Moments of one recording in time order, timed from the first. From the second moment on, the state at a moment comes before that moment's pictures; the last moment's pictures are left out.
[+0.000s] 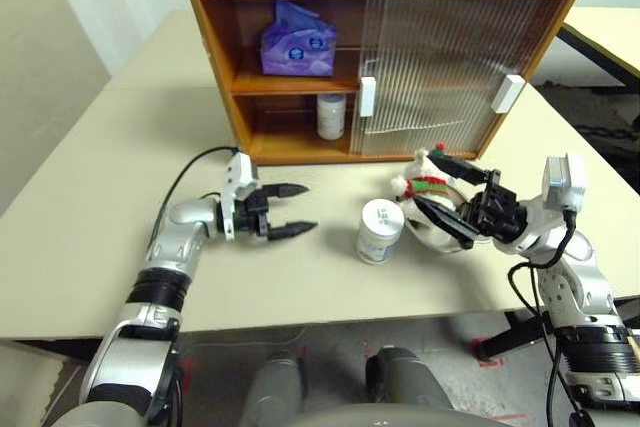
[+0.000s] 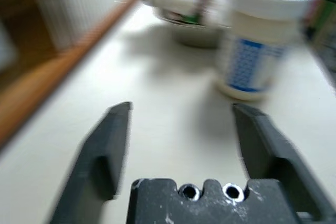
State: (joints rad) left arm -0.45 0.43 -0.08 0.54 -0.24 -0.10 -1.36; right arm -0.14 -0.39 -0.12 0.03 0.58 -0.11 1.15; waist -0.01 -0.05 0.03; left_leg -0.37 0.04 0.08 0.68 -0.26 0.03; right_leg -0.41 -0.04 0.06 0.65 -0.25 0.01
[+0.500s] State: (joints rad) left arm -0.48 0.28 -0.26 0.64 -0.13 -0.22 -1.36; right arm -0.12 -0.42 -0.13 0.01 0.58 -0.11 1.15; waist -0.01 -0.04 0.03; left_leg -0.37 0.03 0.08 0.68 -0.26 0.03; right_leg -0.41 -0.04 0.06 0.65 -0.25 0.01
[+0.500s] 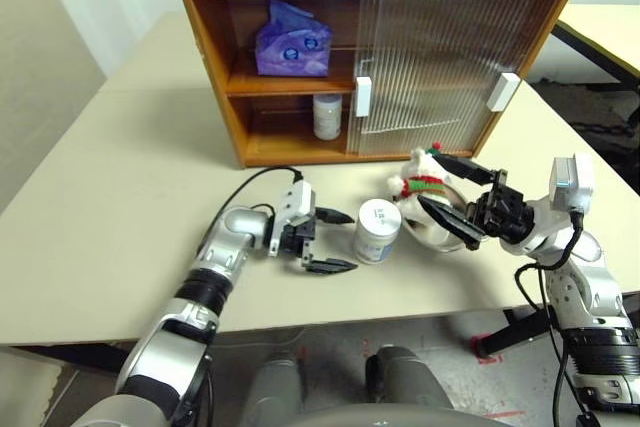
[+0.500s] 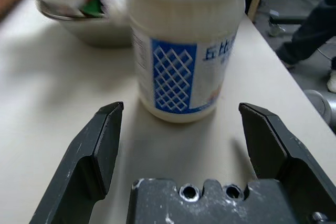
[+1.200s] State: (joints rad) left arm -0.49 0.21 -0.22 0.68 -0.14 -0.18 -1.27; right arm -0.09 -0.43 -0.13 -0.03 0.58 -0.10 1.13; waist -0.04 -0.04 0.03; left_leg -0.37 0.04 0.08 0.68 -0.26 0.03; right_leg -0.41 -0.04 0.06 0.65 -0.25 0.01
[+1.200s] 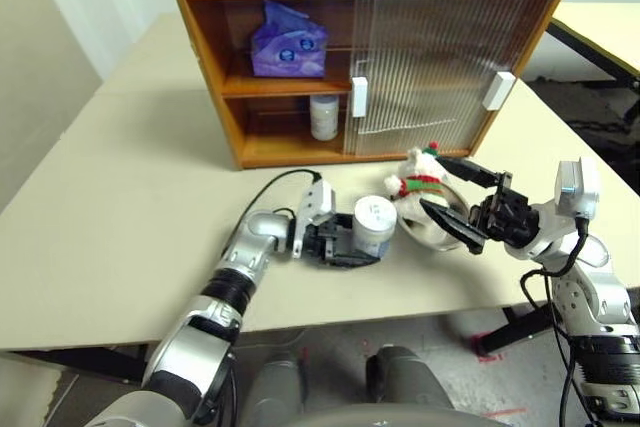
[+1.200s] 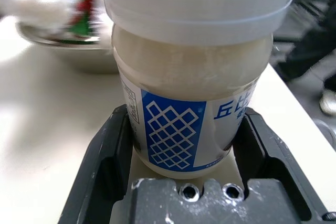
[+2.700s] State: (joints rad) left arm -0.93 0.15 0.10 1.26 -0.05 -0.15 -0.25; right arm -0.10 -0.31 -0.08 -0.12 0.63 -0.02 1.07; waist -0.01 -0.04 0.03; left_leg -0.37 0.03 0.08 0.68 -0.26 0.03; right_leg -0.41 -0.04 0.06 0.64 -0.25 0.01
